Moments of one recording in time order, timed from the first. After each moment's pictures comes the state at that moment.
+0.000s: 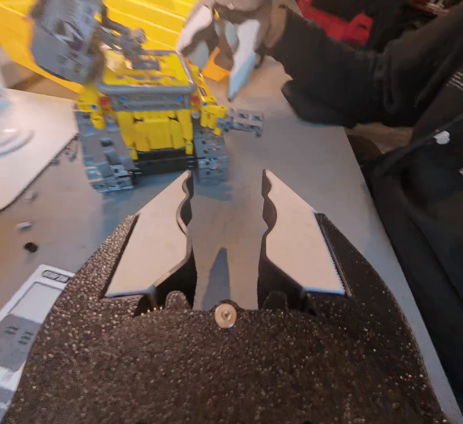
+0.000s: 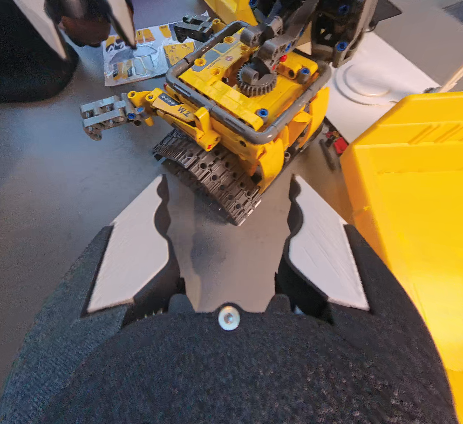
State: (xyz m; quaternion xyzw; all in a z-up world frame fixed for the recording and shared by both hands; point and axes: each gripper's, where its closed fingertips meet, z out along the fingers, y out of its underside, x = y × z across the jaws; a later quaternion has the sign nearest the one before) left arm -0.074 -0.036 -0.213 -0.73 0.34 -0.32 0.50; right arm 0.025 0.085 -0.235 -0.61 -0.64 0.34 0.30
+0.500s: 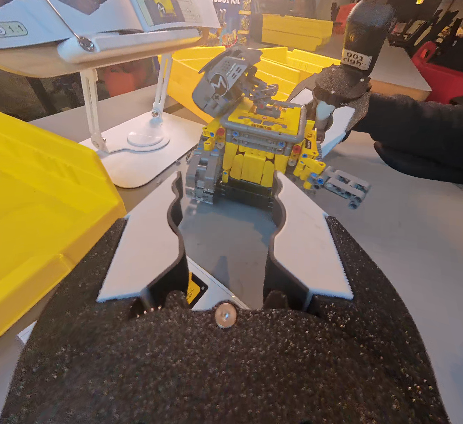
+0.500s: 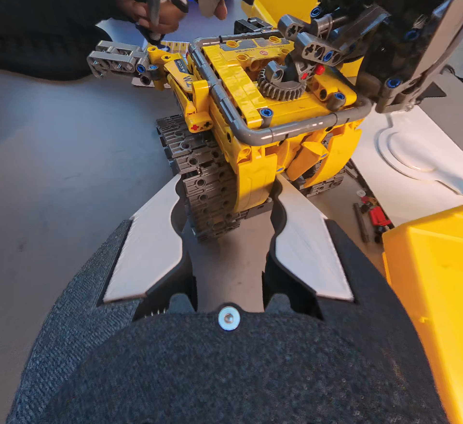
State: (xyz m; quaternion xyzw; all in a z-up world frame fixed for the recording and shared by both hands) left arm -0.142 0.012 -0.204 -0.75 0.20 -0.21 0.60; right arm -0.021 0.056 -0.255 -0.49 -0.70 0.38 0.34
